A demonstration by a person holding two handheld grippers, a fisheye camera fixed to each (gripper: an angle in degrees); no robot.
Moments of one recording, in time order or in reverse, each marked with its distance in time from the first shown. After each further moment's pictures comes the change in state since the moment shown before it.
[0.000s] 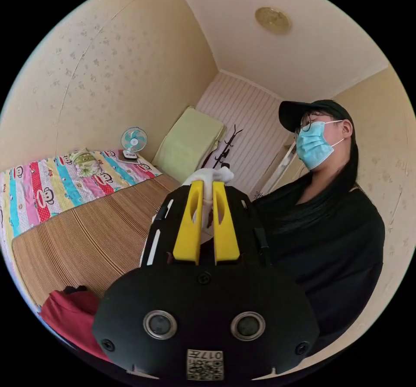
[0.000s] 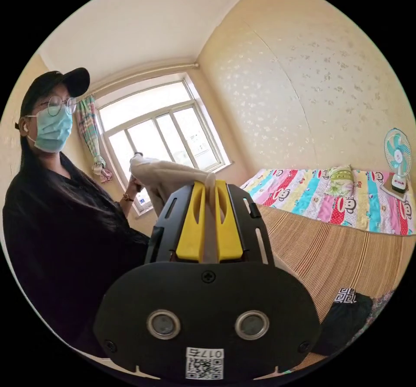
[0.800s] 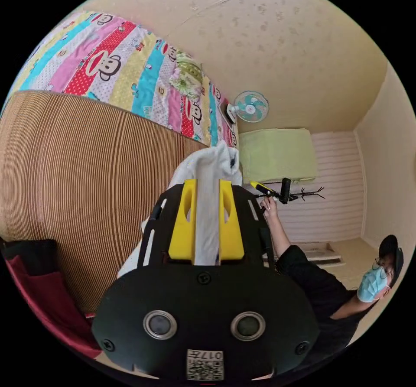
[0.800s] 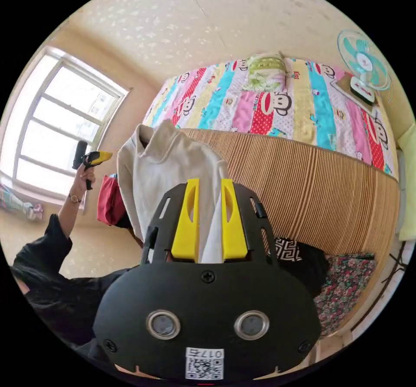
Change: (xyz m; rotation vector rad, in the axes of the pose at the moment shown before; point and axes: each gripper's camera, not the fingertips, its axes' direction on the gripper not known) left arm -0.527 -0.190 0.128 -0.063 -0.277 -0.921; right arm 0.450 -0.049 0.241 -0.668 0.313 0.611
